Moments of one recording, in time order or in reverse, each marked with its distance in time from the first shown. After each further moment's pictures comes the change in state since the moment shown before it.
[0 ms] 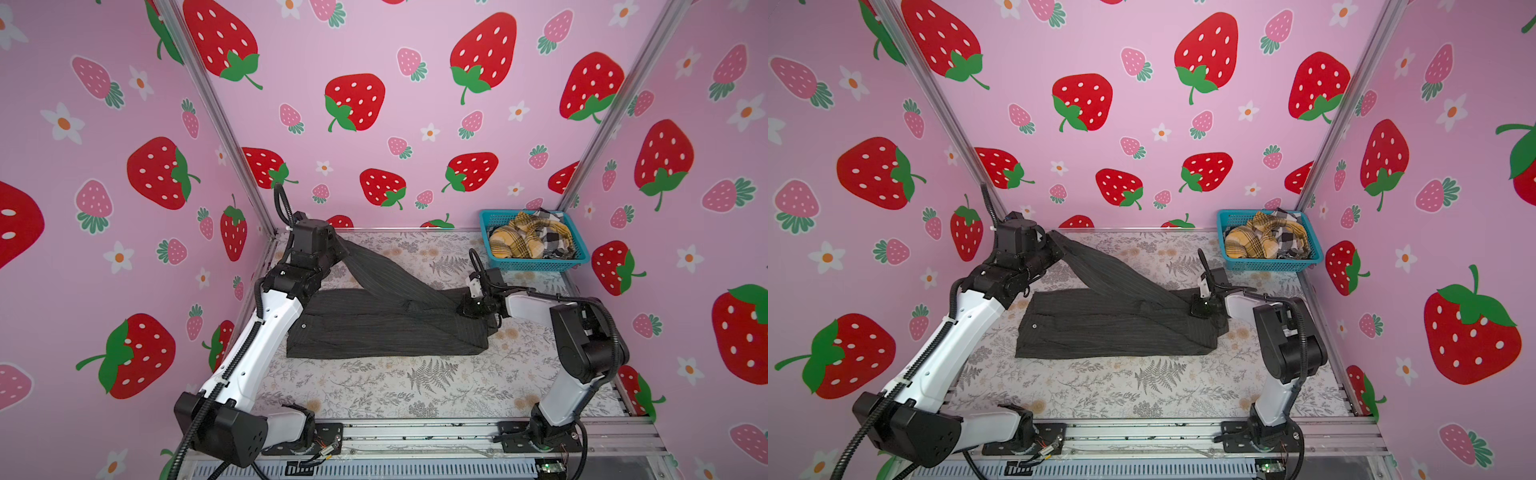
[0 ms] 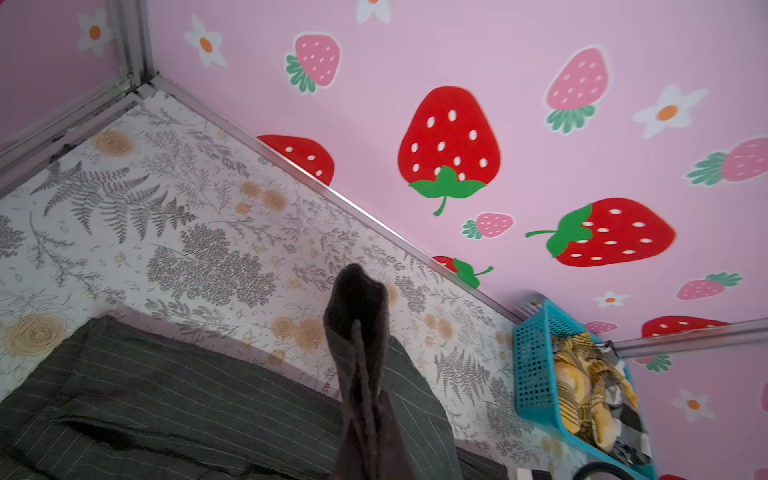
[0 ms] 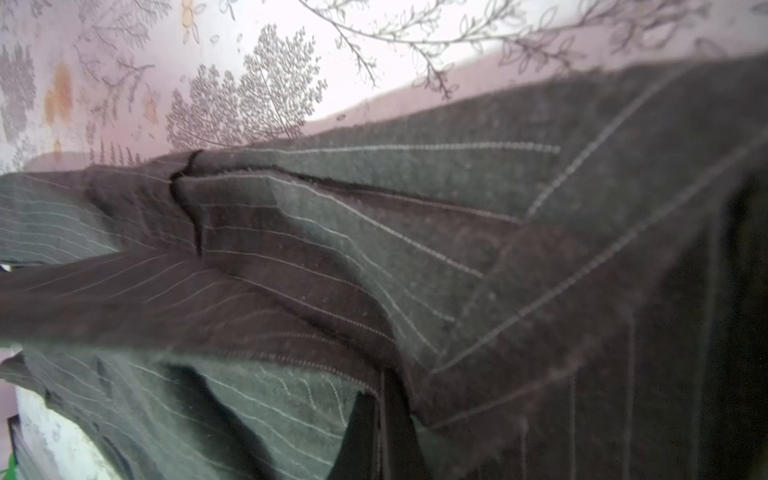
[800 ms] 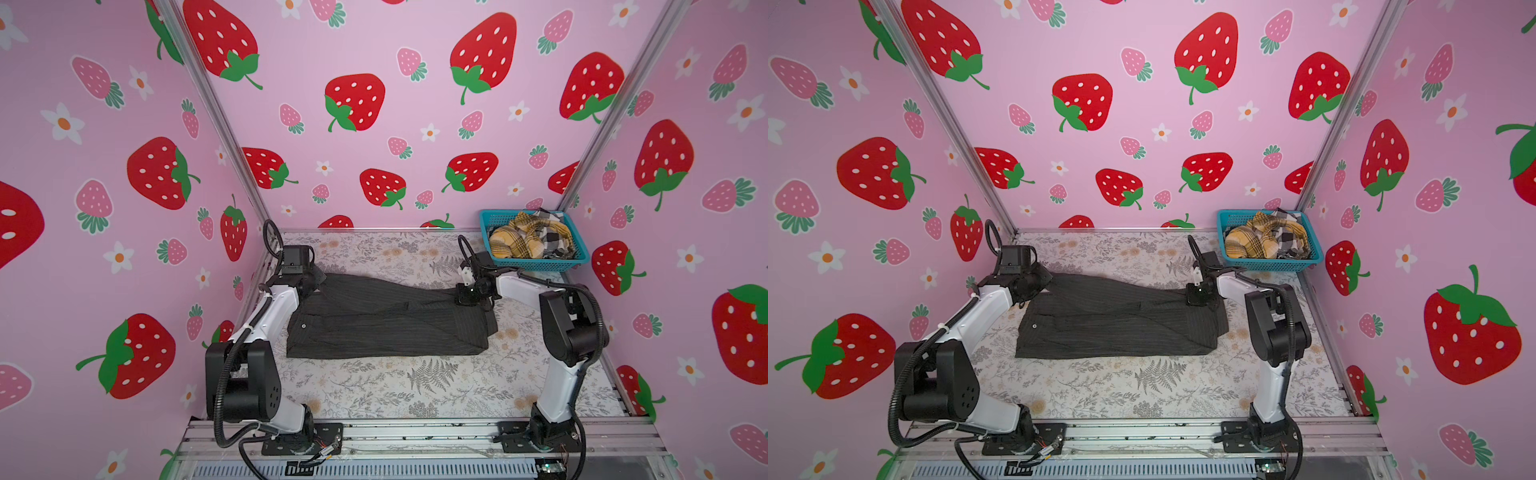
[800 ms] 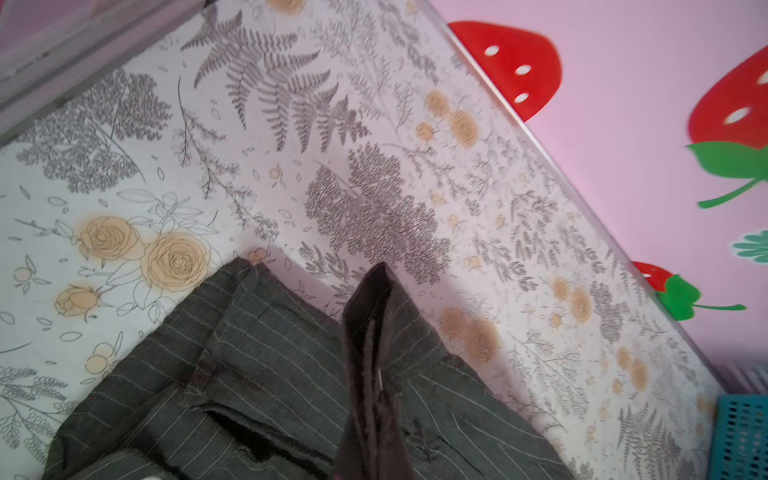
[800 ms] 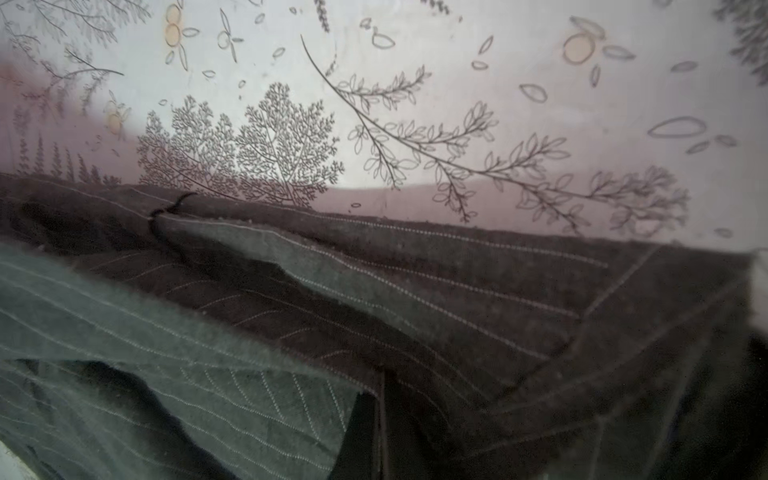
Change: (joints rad) left arm 0.269 0.202 -0.253 0.122 0.087 0.019; right arm 0.005 0.148 0.280 -0.250 0.071 -0.163
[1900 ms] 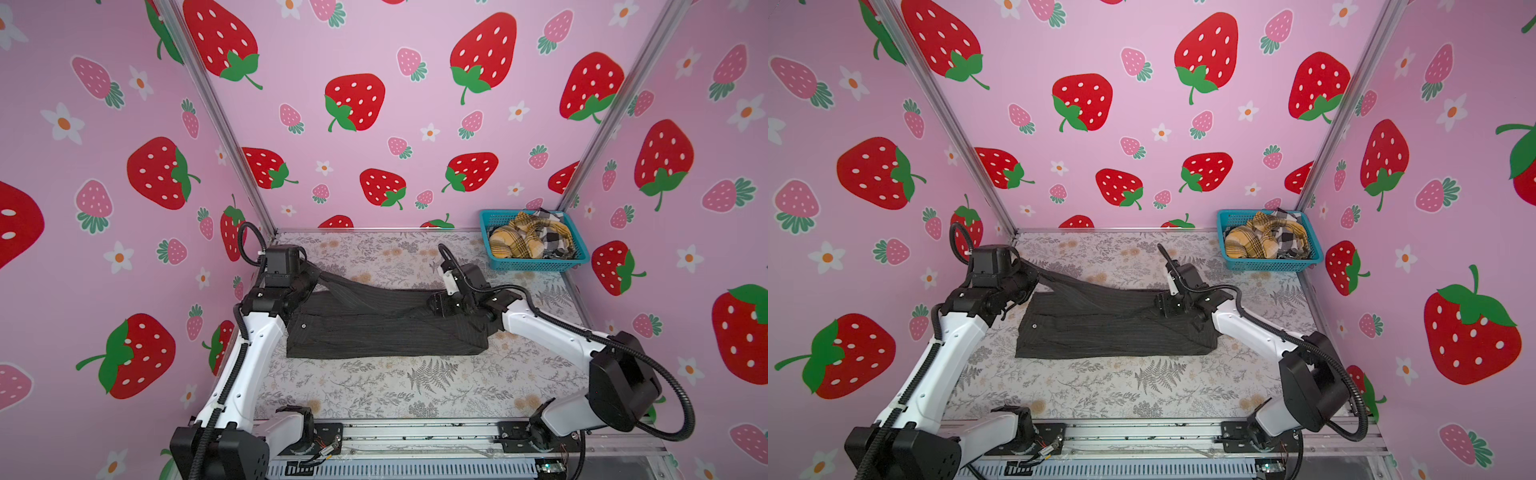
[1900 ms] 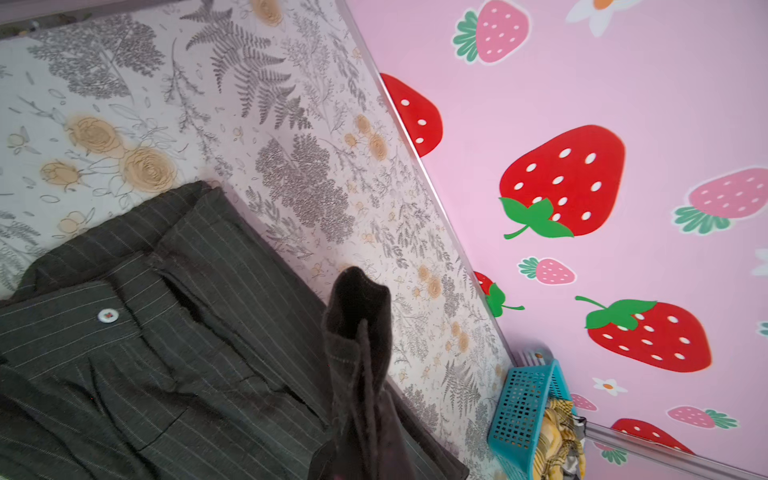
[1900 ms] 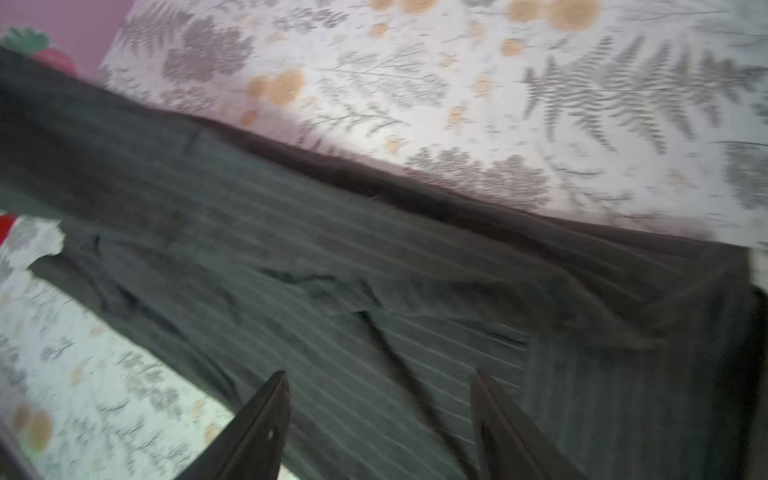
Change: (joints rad) left arm -0.074 -0.344 0.098 -0.218 0.045 -0.330; right arm 0.383 -0.411 -0.206 0.154 0.224 0.092
